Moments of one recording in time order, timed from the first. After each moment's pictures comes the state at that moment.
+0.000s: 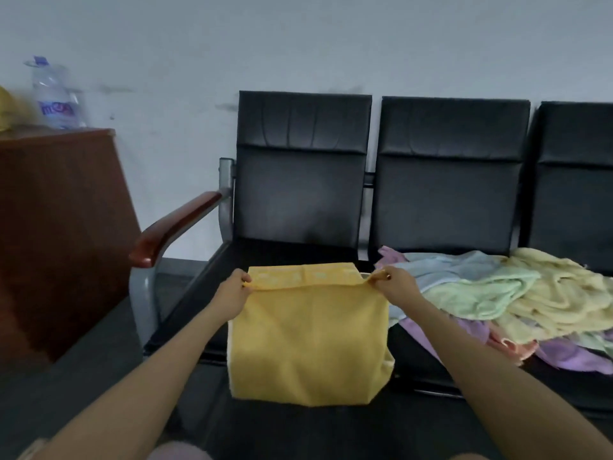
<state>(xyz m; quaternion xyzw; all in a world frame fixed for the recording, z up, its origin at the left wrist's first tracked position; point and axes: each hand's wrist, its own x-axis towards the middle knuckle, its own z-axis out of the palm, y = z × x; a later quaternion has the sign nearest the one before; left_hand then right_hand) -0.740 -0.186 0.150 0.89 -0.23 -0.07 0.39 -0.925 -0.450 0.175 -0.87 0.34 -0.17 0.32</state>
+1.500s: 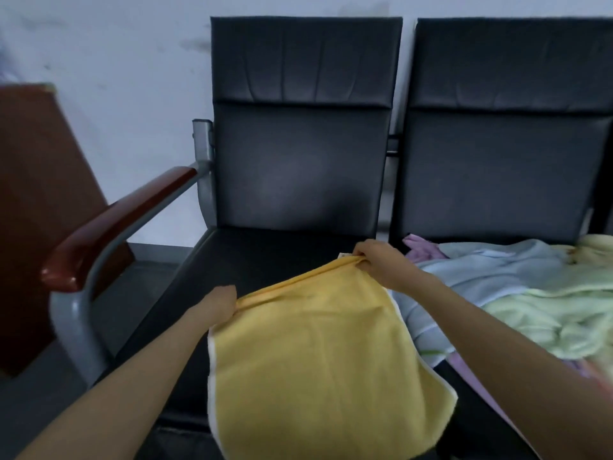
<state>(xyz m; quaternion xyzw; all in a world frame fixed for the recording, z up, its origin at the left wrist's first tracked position) -0.590 -0.261 0.075 0.95 -0.27 -0.16 0.06 -0.760 -0.535 0.138 -0.98 0.13 -0.07 0.12</state>
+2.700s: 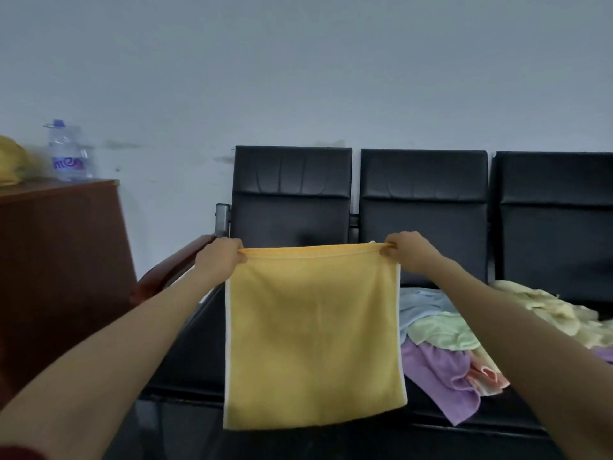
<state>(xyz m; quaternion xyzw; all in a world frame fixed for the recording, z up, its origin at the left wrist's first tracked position) -0.739 -0.187 0.304 0.92 -0.32 0.13 0.18 -0.967 -0.467 0.329 -0.94 0.27 -0.16 0.11</state>
